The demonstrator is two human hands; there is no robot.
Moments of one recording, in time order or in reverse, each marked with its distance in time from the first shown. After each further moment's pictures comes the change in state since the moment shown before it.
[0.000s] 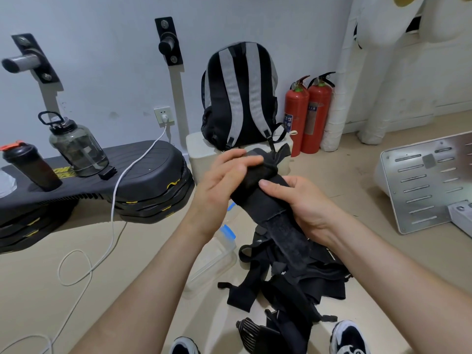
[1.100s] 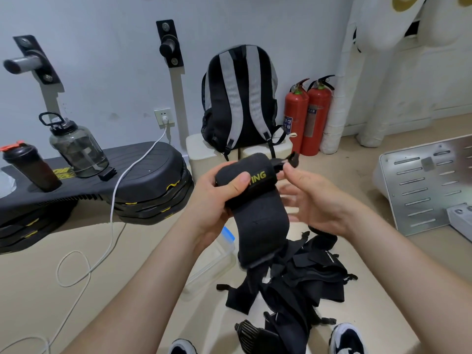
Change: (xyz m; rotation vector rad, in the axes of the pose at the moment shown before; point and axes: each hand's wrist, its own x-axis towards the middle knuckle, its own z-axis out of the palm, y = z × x) left_hand 0.000 -0.001 -0.001 -0.439 0.023 -0.334; right_hand 0.002 -0.014 -0.032 -0.109 -0.091 0.094
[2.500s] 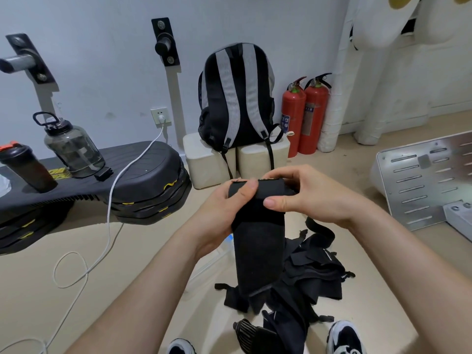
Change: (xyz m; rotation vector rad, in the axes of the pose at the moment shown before) left_hand -0.006 -0.008 0.008 0.192 -0.162 -0.183; right_hand -0.010 -0.016 0.000 -0.637 0.004 -0.242
